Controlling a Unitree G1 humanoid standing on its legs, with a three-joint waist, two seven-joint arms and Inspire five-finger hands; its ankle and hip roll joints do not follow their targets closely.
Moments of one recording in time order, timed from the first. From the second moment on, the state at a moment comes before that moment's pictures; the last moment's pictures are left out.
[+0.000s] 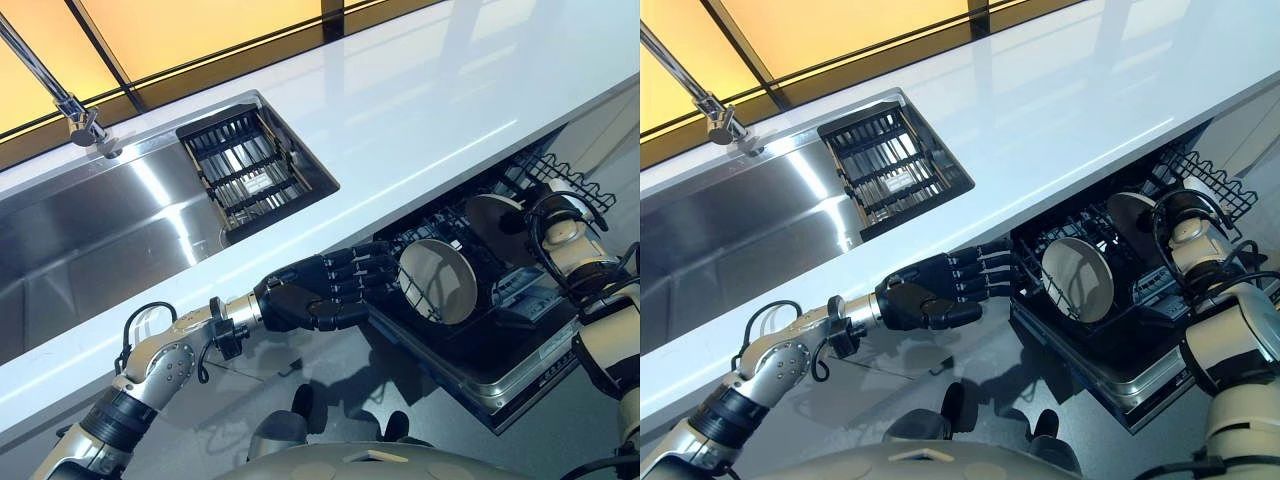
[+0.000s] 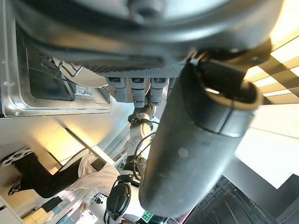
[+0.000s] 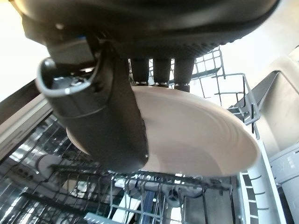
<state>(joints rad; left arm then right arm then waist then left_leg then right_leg) -0.08 0.64 -0.36 -0.16 -1.08 0.35 -0.67 -0.84 -0.80 0.60 1.04 0.08 0.19 0.02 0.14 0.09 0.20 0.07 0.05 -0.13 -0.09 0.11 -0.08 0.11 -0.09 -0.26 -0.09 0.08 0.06</state>
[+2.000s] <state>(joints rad) 0.13 0.79 -0.24 -0.24 -1.15 0.36 -0.94 -0.46 -0.82 0.23 0.45 0.05 0.05 -0.30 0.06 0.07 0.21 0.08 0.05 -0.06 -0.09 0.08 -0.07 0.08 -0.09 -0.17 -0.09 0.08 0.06</state>
